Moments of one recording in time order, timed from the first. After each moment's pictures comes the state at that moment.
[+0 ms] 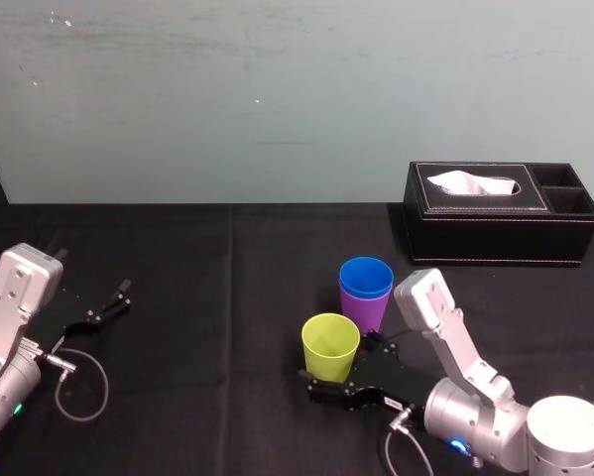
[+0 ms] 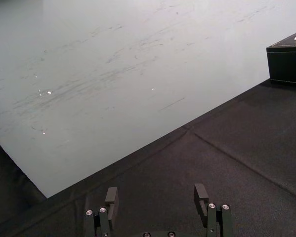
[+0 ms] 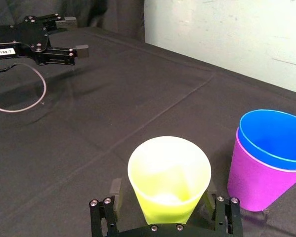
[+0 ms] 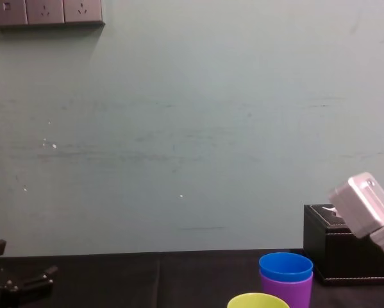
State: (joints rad) left arm -0.20 0.60 0.45 -1.41 -0.25 -0.12 0.03; right arm 0.21 0.38 -0.46 -1.45 0.26 0.18 0.42
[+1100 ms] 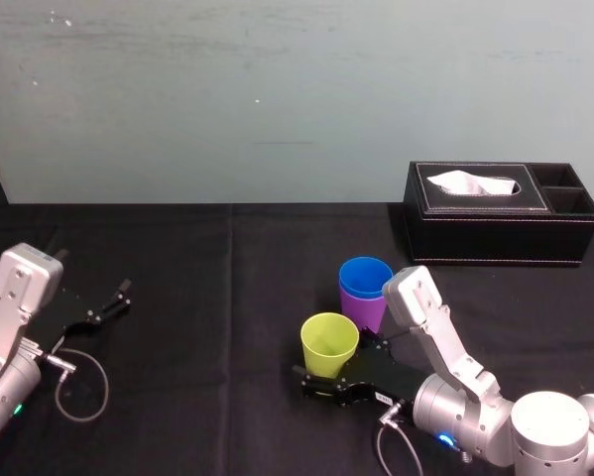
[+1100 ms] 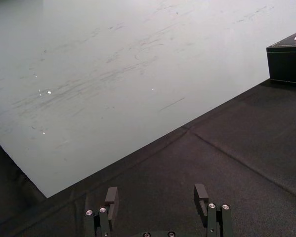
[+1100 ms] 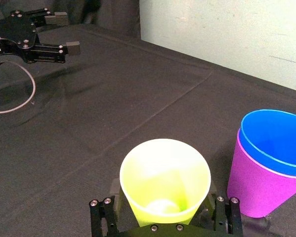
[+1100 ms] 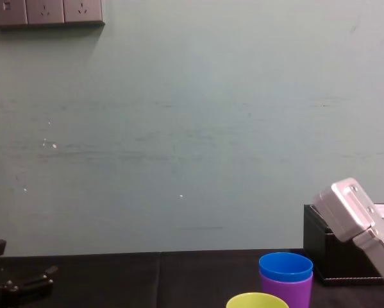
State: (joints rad) left arm -0.20 0.60 0.45 -1.41 -0.25 -0.12 0.03; right arm 0.24 0.34 -0.47 -1.40 0.24 0.18 0.41
